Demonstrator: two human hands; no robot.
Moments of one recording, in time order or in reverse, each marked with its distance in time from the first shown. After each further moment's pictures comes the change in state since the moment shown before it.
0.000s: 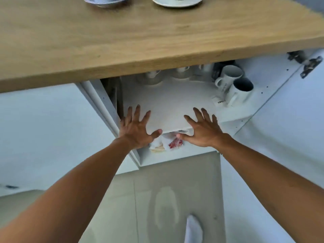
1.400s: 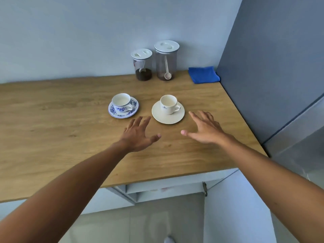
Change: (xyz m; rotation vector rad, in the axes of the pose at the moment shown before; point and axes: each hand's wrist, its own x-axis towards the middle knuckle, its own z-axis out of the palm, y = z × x) left_hand 0.063 0.040 -0.343 -0.330 0.025 -0.041; right_hand 0.044 0.058 -0.368 0.169 0.065 0.037
